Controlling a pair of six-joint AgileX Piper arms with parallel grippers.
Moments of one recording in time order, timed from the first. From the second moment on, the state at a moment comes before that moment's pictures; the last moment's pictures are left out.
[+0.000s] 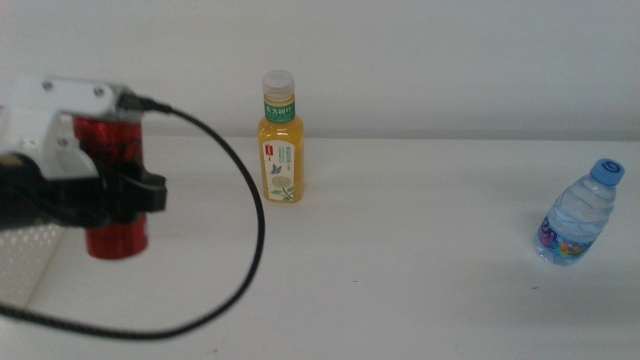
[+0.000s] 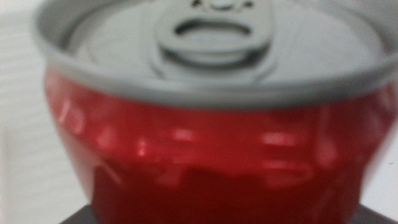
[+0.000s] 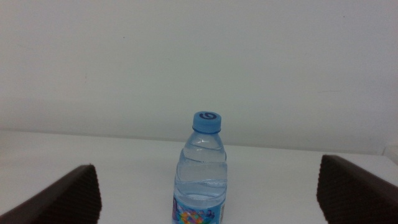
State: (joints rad) left arm -0.10 1.17 -0.72 -0.51 0.40 0.49; right arm -0.01 0.00 0.00 -0.06 0.10 -0.07
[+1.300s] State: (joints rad) left arm 0.49 1.93 -1.60 -0.05 1.20 0.55; right arm -0.01 0.00 0.00 -0.06 0.10 -0.07
